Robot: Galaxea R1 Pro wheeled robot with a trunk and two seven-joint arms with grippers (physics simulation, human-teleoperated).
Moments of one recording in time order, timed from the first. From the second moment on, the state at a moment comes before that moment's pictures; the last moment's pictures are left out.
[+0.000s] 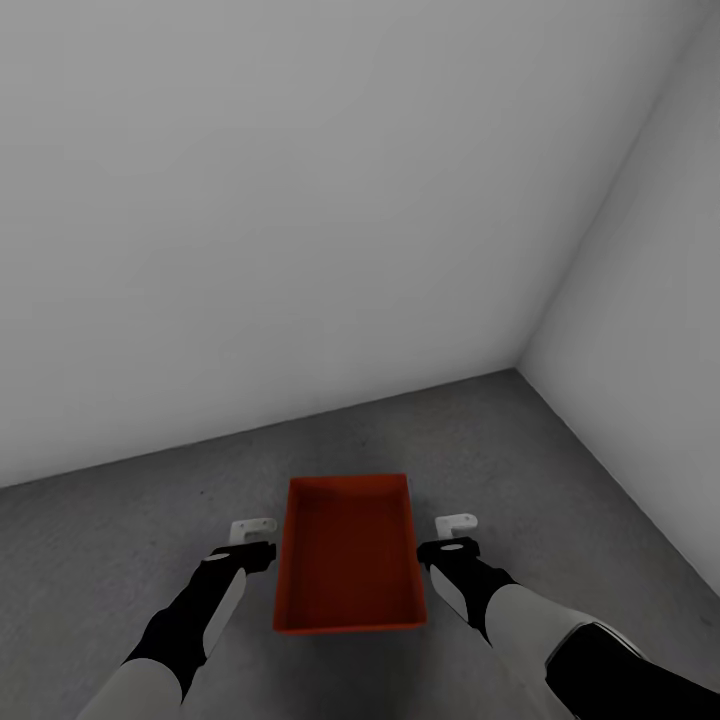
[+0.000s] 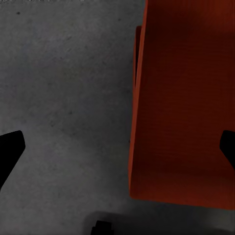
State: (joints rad) left arm -0.54 -0.02 -0.07 -0.77 0.17 0.41 0.21; right arm -0.85 0.12 0.59 -0.14 -0.46 0.16 -0.34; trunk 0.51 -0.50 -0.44
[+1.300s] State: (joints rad) left arm -0.54 -0.01 -0.07 -0.77 0.17 0.41 0.21; right arm -0.85 0.12 0.59 -0.14 -0.46 0.15 -0.34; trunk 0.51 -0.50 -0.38
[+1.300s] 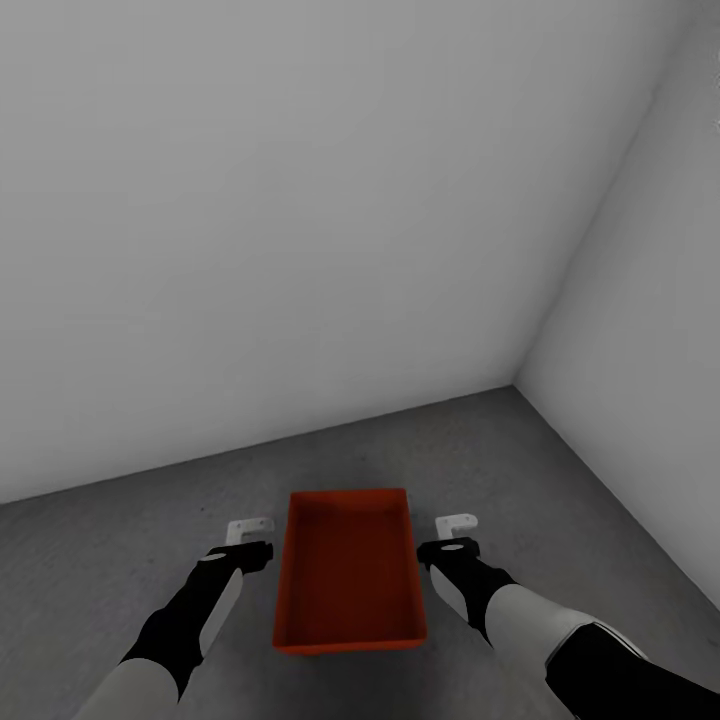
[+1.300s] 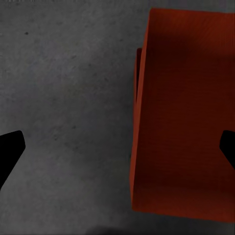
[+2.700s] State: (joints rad) left arm -0.54 -0.01 -0.06 -0.77 0.17 0.41 0.21; right arm -0.85 0.12 0.59 -0.14 -0.46 0.15 -0.34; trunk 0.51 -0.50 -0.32
